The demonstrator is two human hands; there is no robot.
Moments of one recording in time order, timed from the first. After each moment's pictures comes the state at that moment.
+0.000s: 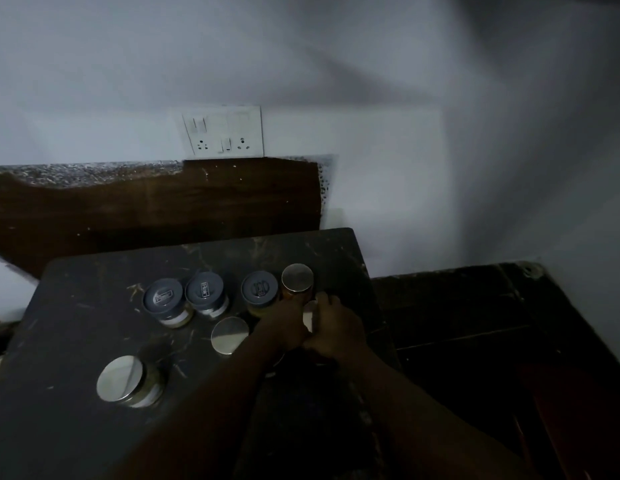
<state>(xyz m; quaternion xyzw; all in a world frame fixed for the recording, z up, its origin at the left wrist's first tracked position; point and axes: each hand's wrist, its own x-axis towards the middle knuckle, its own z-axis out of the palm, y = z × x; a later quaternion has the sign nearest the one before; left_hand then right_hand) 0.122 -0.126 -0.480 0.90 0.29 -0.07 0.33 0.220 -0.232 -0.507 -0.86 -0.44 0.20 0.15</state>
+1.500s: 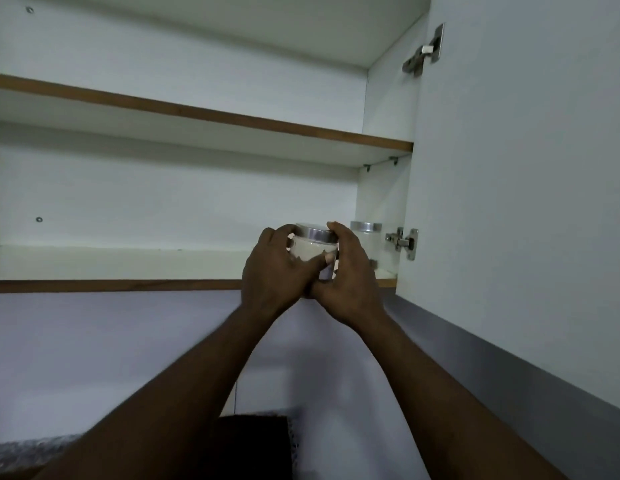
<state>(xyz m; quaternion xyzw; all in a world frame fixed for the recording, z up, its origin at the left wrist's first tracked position) 0.220 -0.052 -0.009 0.77 0.18 0.57 0.21 0.331 -0.148 -0.024 -0.62 -0.53 -0.24 0.52</state>
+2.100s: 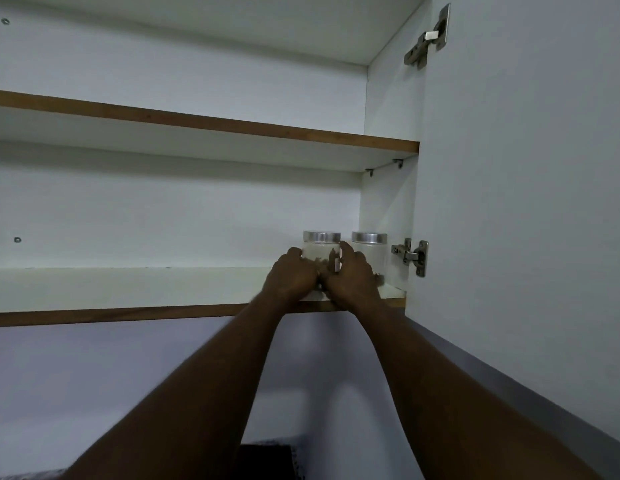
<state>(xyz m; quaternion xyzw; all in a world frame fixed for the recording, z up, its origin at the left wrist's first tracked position) 0.318 -0.004 0.018 0.82 0.27 0.38 0.34 0.426 -0.082 0.000 -0.75 -0.43 -0.15 0.48</state>
